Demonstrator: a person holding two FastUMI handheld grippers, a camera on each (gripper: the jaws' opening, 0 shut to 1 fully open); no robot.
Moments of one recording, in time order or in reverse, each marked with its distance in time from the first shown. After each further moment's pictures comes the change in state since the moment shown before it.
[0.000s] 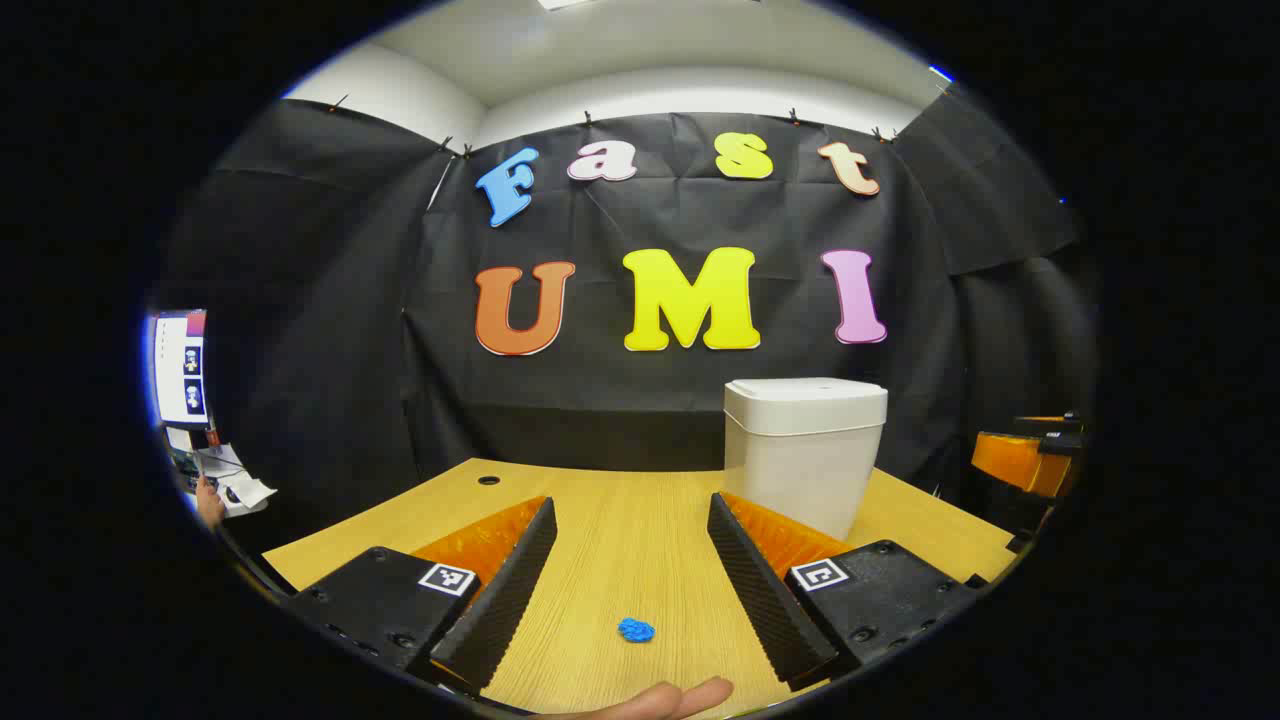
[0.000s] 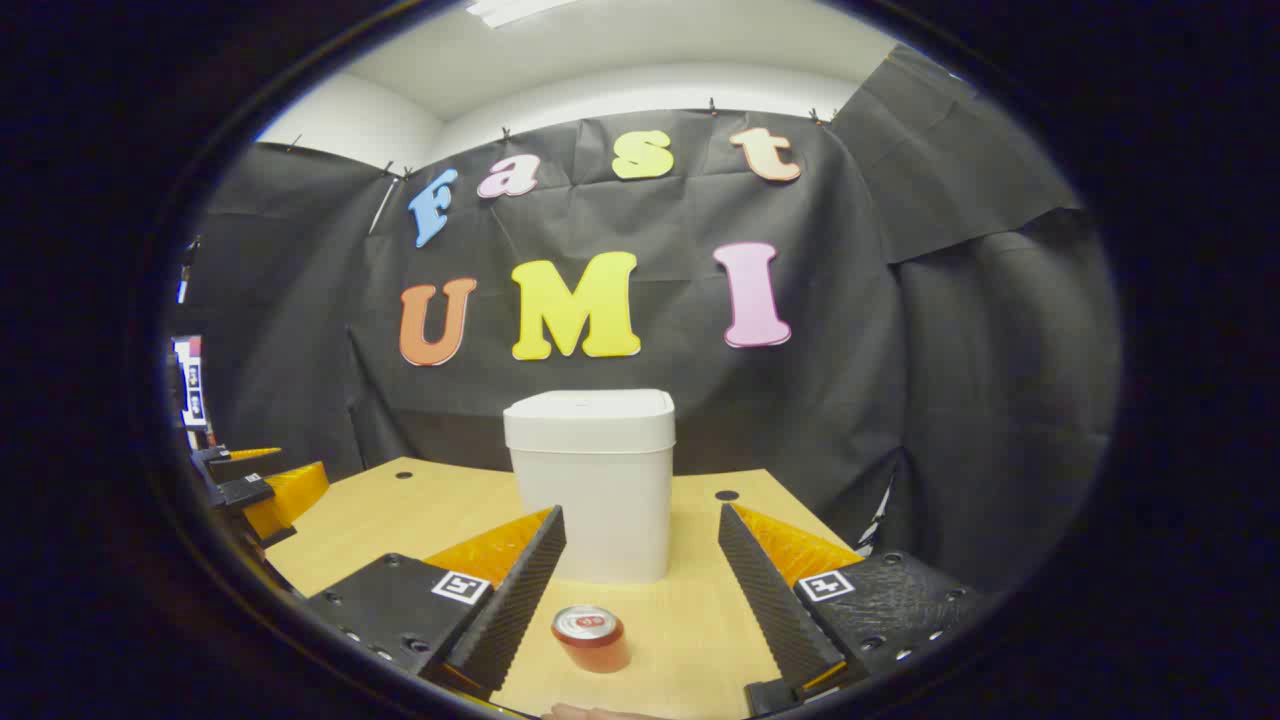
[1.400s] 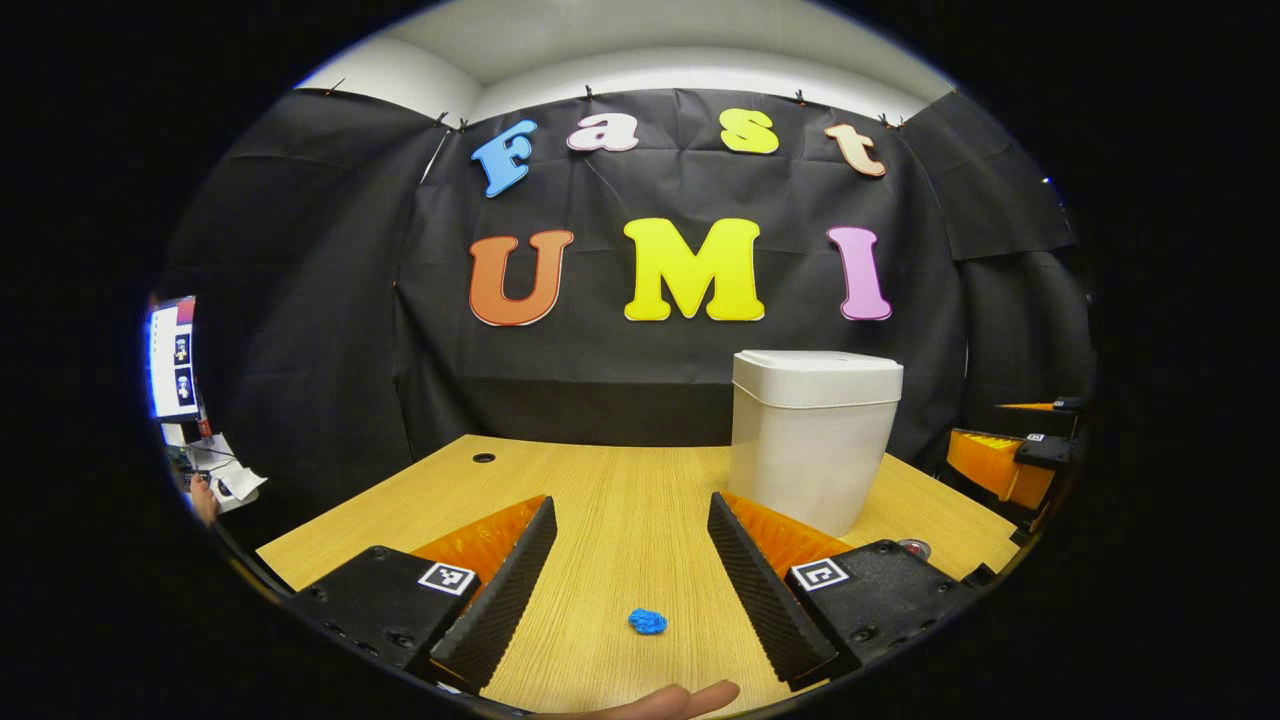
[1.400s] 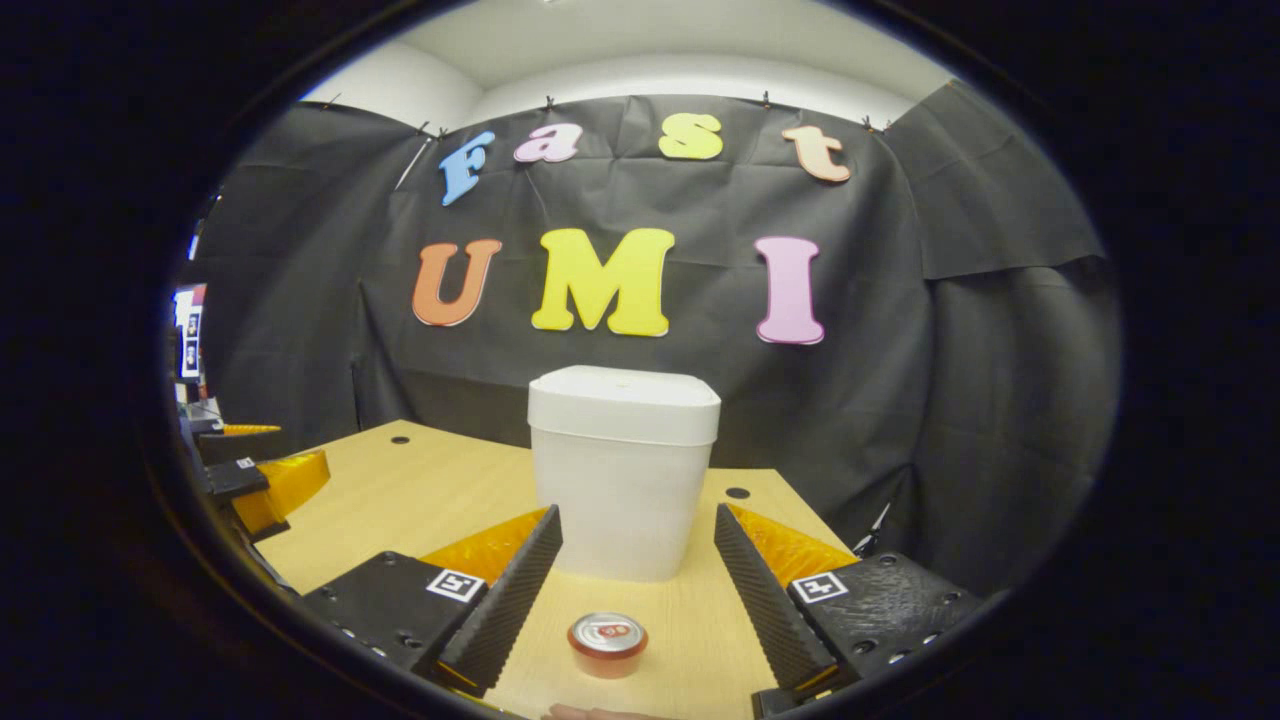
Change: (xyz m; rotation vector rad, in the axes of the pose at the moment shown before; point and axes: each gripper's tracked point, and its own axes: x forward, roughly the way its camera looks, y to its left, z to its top) left arm 0.011 0.011 -0.021 0.015 0.096 -0.038; right arm 0.036 0.037 0.003 -0.129 0.038 -0.008
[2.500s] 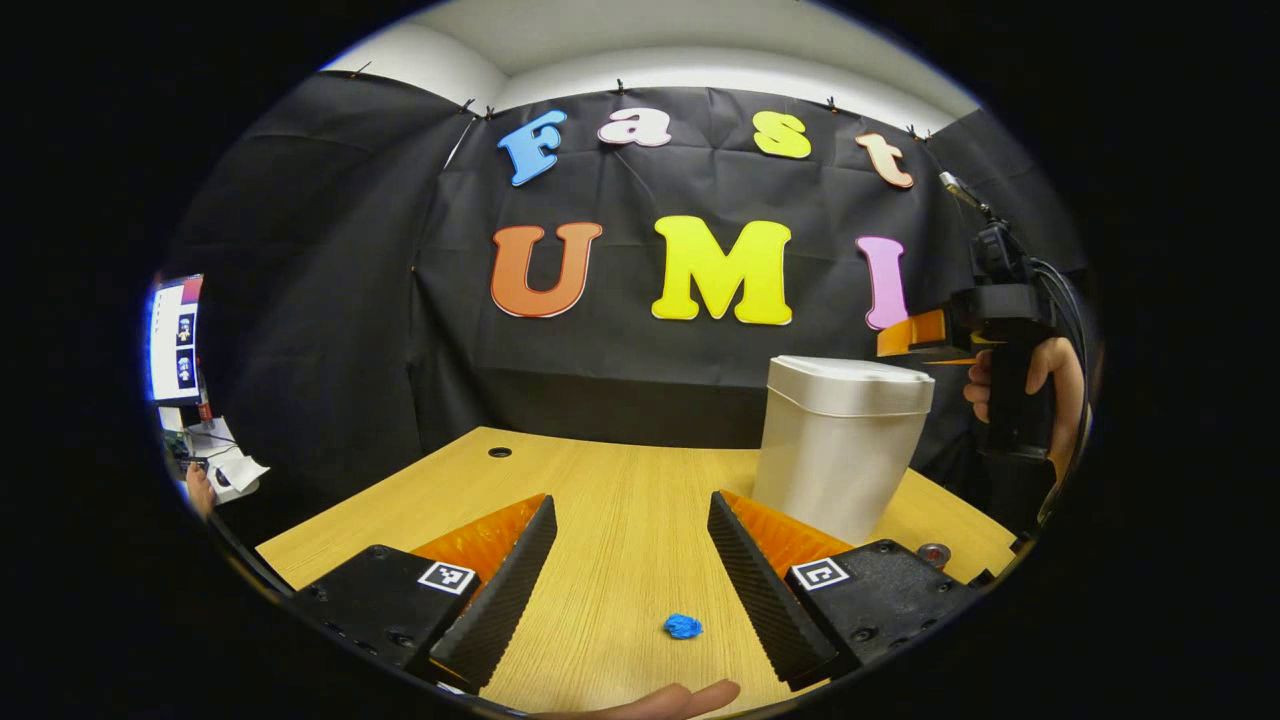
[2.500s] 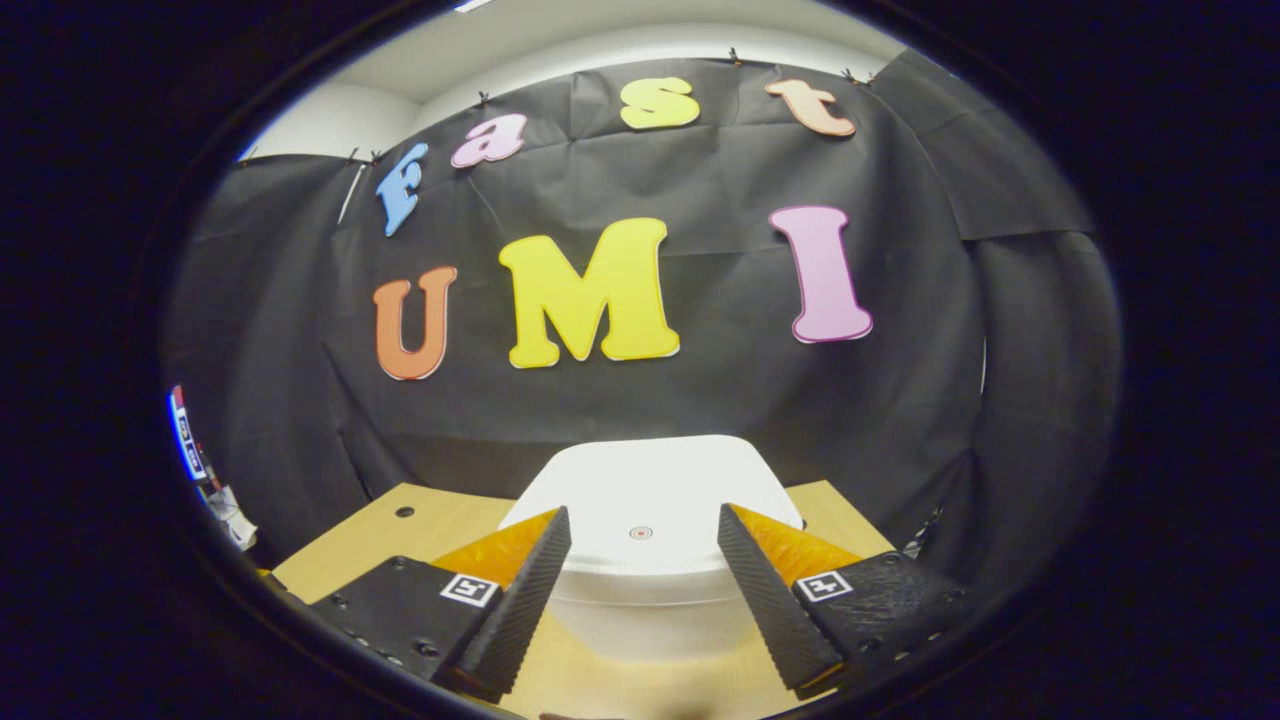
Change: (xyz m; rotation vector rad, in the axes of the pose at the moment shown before) left arm 0.006 0.039 0.005 -0.048 0.006 0.015; right arm 0.163 0.019 0.099 0.183 0.072 0.033
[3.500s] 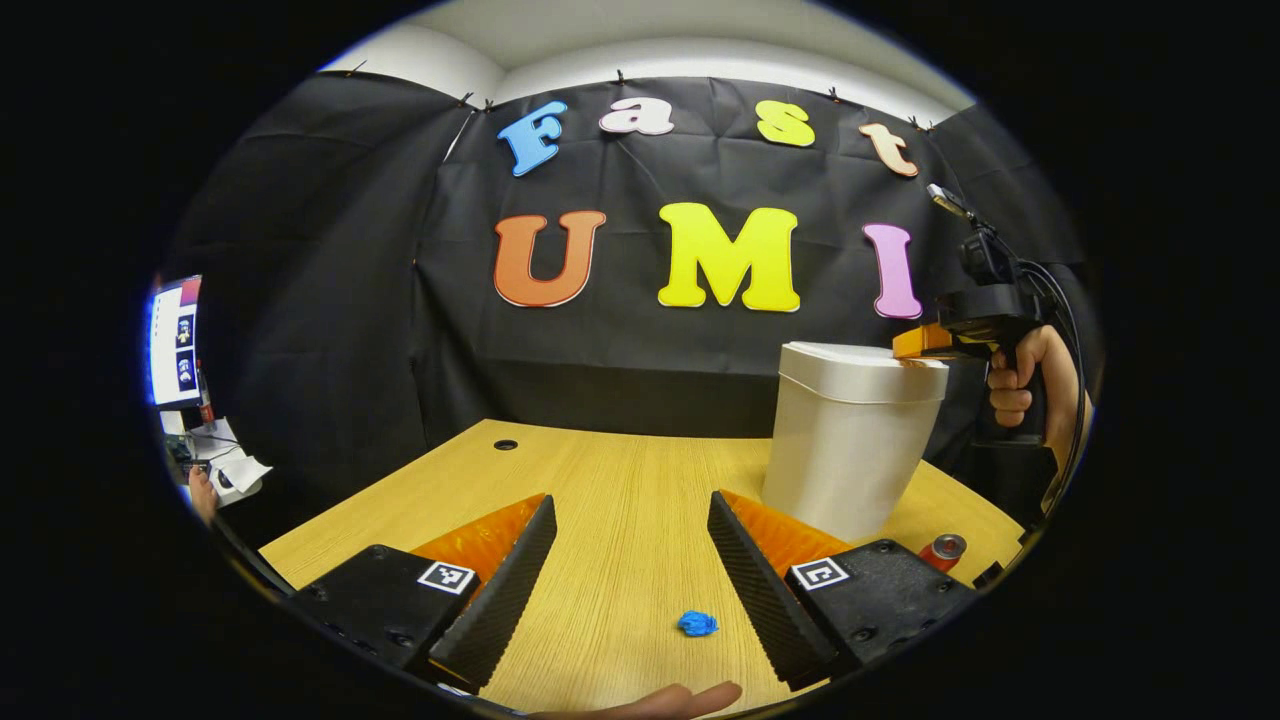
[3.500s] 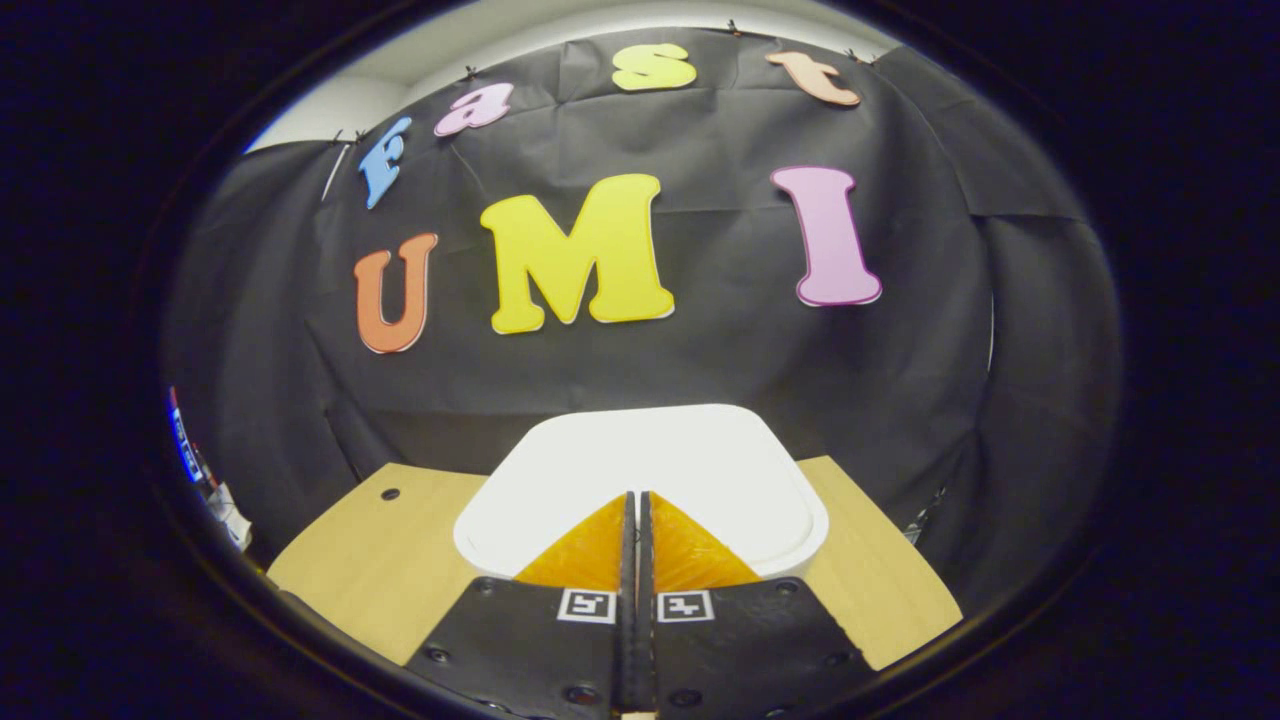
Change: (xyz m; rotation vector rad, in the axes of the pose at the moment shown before) left arm 0.007 0.008 -0.010 0.007 0.043 0.022; right arm 0.029 -0.011 -0.024 -0.031 0.101 -0.024
